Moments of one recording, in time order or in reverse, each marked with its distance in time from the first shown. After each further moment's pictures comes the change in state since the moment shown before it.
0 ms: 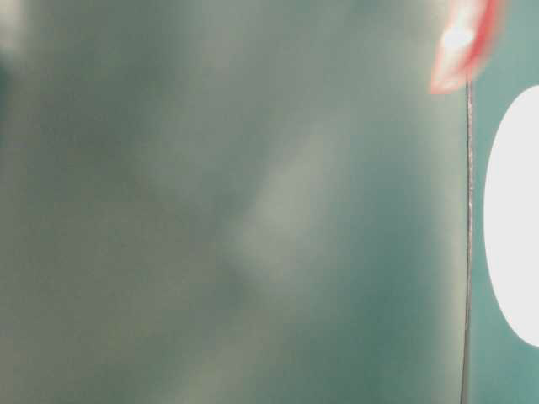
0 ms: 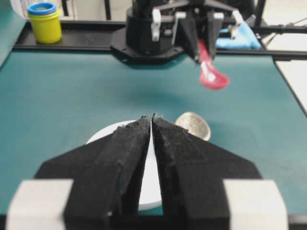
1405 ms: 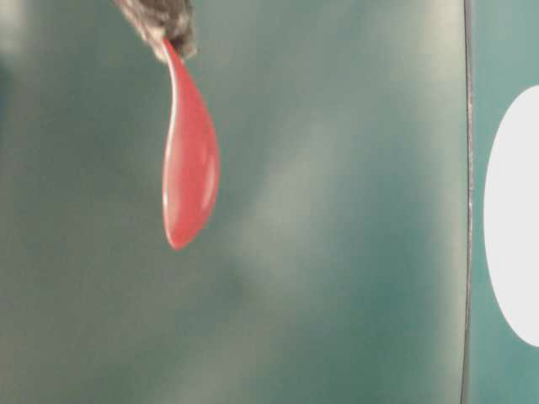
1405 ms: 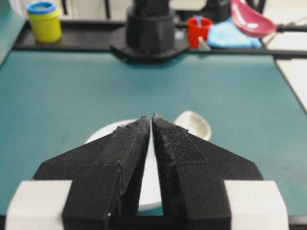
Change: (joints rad) left arm 0.002 0.000 0.000 0.000 0.002 0.000; right arm -0.221 -0.074 -0.396 -0.002 0.574 -0.166
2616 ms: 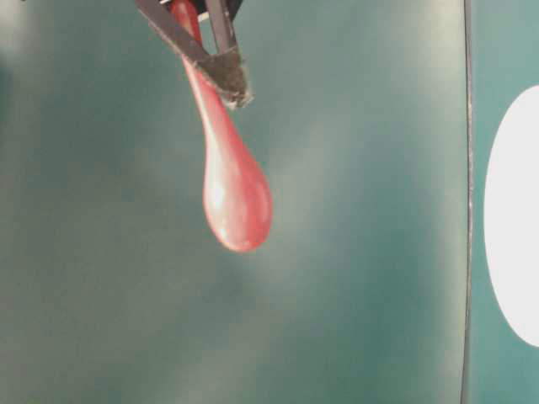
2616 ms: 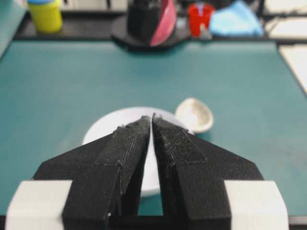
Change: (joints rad) left arm 0.003 -0.037 -0.011 0.002 0.104 0.020; right arm -0.250 0.000 -0.008 0.000 0.156 0.000
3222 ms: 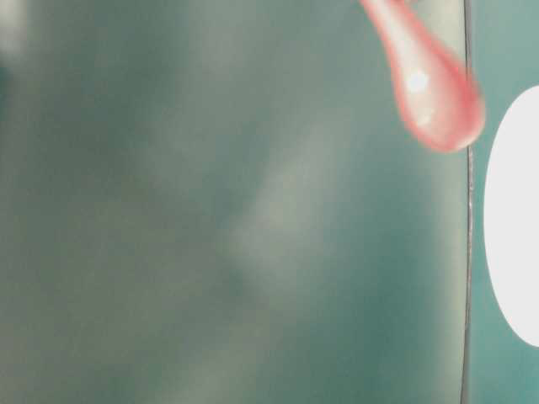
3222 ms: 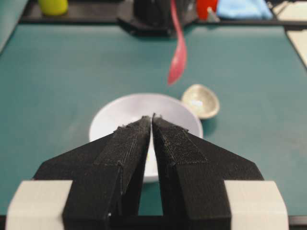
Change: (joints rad) left arm 0.015 -0.026 -0.009 0.002 0.064 0.002; right arm 0.098 -0.005 0.279 0.000 -0.130 0.233
